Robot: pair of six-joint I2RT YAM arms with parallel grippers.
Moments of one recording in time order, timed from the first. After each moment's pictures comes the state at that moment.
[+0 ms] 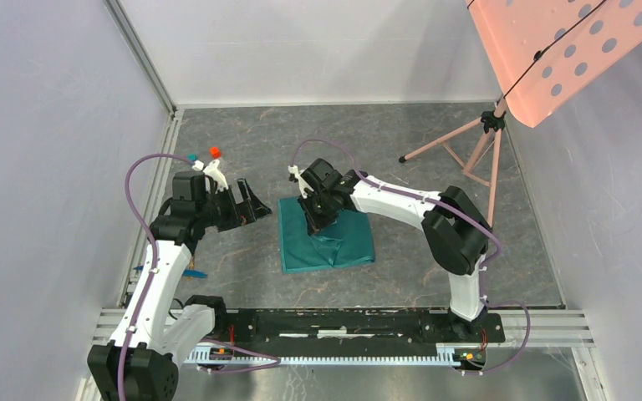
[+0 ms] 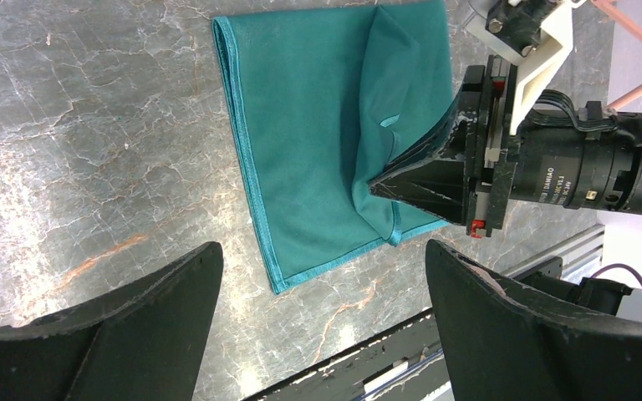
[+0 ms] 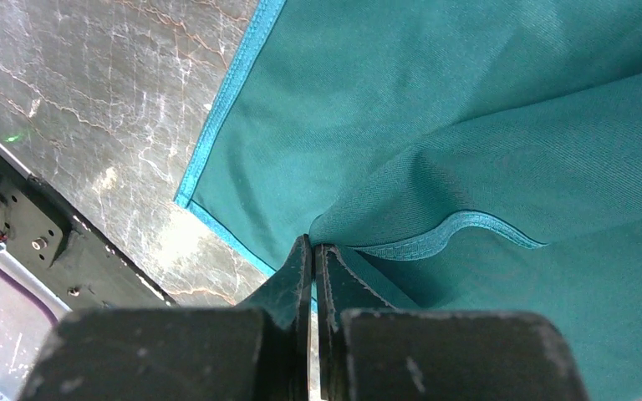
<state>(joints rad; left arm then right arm) -0.06 0.90 0.80 -0.65 0.45 -0.39 0.87 1.94 1.45 -0.56 -0.23 0.30</state>
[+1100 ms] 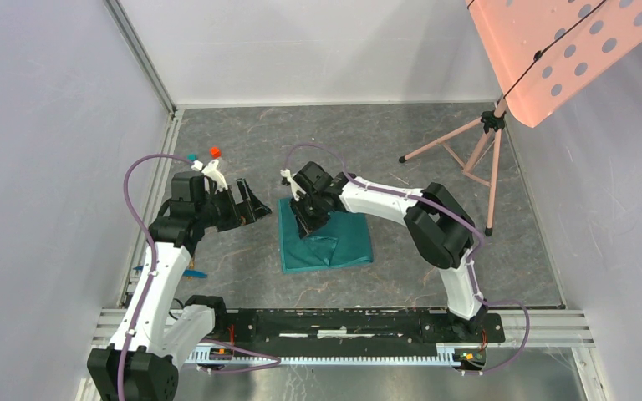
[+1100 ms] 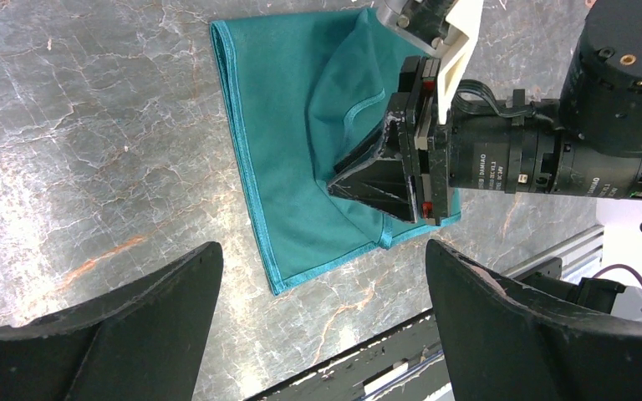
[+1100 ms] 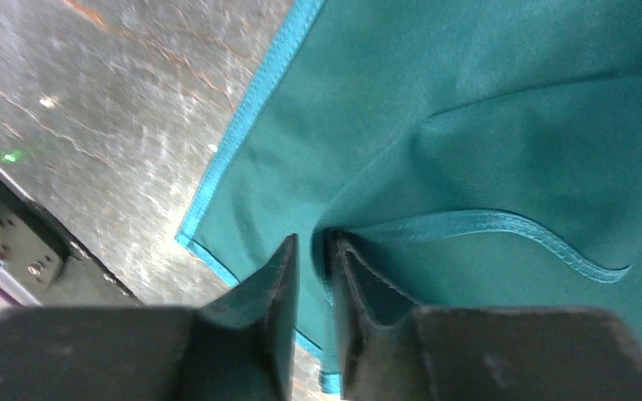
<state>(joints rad) -0.06 0.89 0.79 -0.65 0.45 -0.39 0.89 2.05 1.51 -0.52 -0.26 0.31</state>
